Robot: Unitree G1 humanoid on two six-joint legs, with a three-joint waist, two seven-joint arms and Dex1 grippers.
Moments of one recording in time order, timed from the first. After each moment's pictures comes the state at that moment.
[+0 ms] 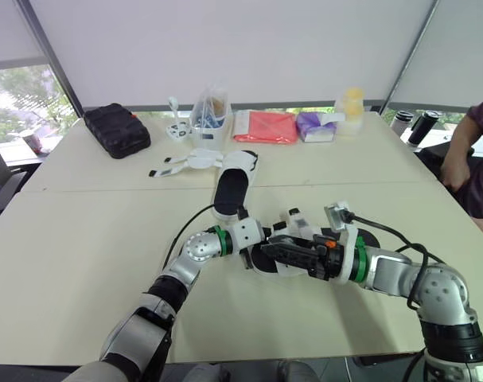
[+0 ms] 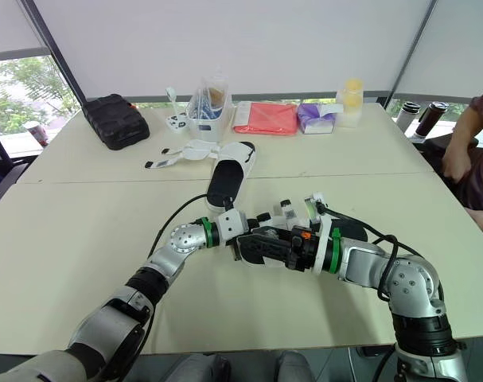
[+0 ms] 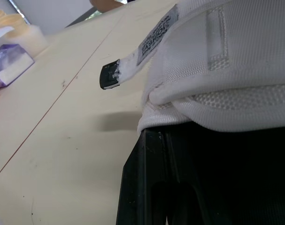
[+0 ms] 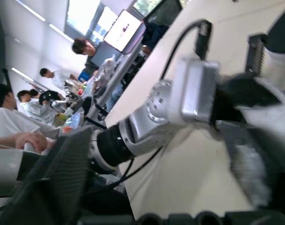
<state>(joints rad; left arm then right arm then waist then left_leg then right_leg) -0.67 0.14 -0.33 0.79 0.12 -0.50 -0.74 -0.28 -0.54 -0.14 -0.31 1.28 1.14 0.53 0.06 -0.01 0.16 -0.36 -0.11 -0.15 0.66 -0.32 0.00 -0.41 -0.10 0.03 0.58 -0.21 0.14</state>
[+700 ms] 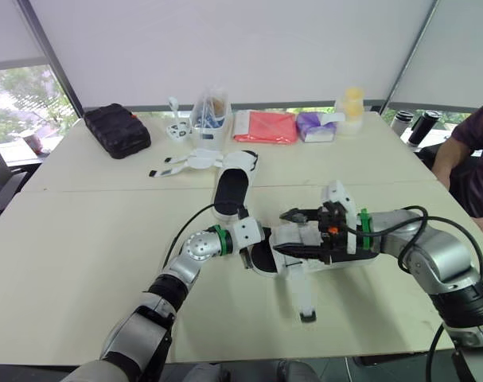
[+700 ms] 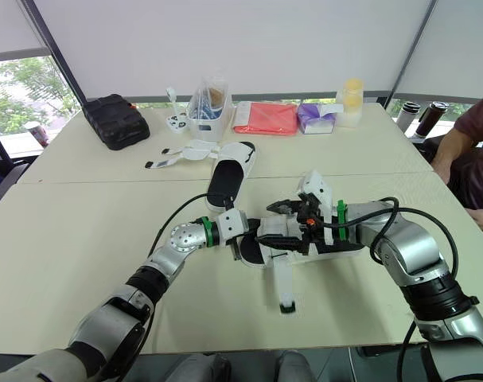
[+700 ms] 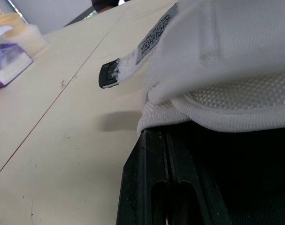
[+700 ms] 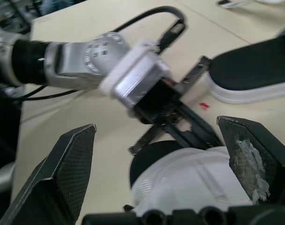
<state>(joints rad) -0.68 0.14 -0.33 0.80 0.12 -0.50 -0.75 -0.49 -0.79 0.14 -0.15 0.57 0.59 1.05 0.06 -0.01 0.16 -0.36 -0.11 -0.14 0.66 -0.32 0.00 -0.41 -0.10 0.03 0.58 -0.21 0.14</state>
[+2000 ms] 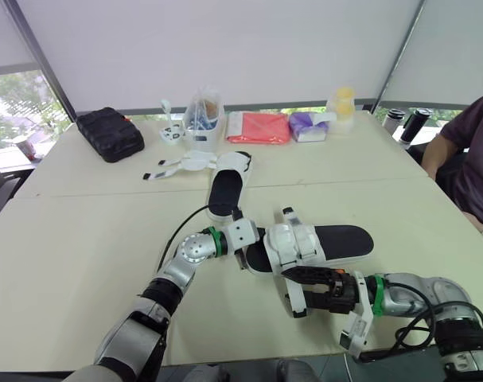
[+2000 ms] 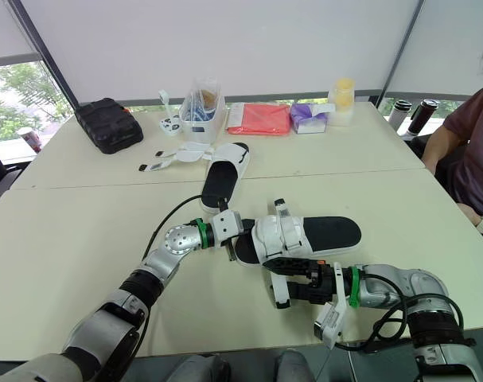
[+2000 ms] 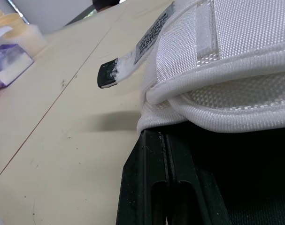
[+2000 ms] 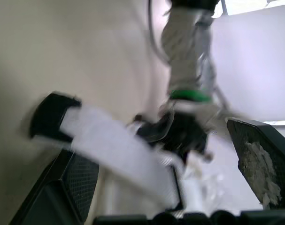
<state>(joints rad) -0.63 0.17 -0.32 0.74 0.12 -0.48 -0.75 -0.25 -0.65 -0.06 0.26 -1.04 -1.54 0.09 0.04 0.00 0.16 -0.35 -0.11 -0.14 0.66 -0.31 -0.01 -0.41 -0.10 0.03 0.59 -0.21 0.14</state>
